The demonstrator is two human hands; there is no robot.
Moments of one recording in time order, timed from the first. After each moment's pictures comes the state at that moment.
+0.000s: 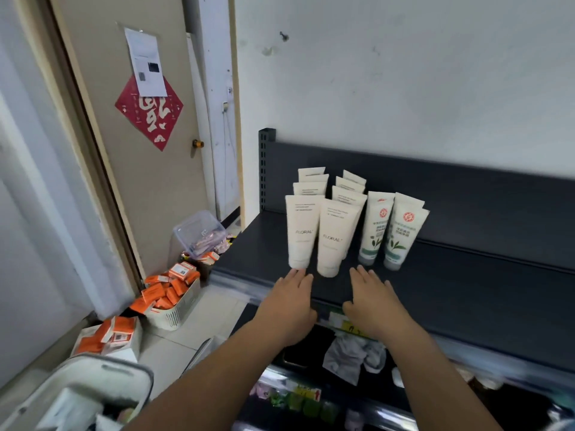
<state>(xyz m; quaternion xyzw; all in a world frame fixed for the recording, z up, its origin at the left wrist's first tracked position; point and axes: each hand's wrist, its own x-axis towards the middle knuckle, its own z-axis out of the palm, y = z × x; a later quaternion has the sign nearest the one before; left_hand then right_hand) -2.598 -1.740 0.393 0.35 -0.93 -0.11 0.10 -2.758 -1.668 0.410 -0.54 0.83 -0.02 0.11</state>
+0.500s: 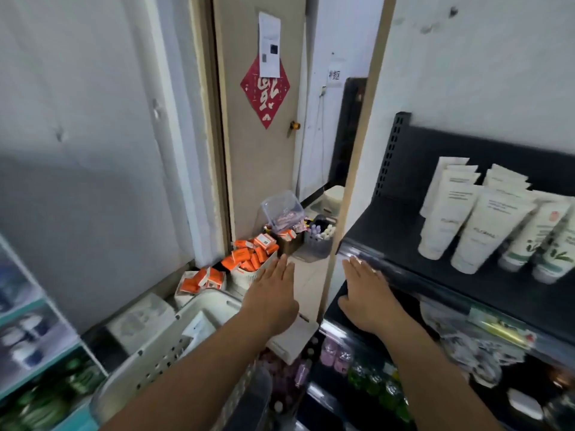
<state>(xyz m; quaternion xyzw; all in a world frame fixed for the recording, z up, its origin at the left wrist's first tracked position) -2.354 -1.769 0.351 0.55 -0.83 -0.08 0.05 -2.540 -1.734 0.376 -0.69 0.72 -0.02 0.08</state>
